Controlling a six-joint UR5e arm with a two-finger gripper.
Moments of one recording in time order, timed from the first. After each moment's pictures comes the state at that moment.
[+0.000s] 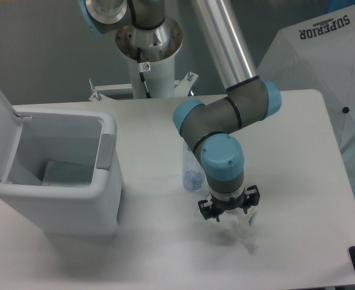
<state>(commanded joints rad) 2.46 -2.16 -1.50 -0.91 1.72 0.23</state>
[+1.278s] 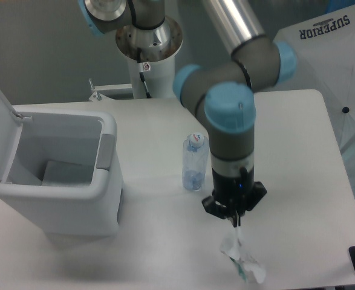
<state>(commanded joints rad) 2.45 -1.90 -1.39 -0.91 1.42 0.16</state>
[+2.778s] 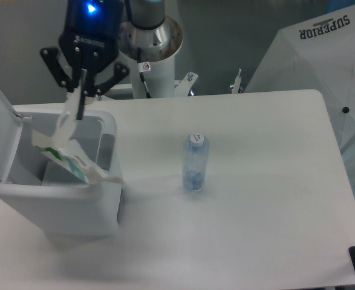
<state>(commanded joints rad) 2.23 -1.51 -1.58 -0.92 1.12 0.17</state>
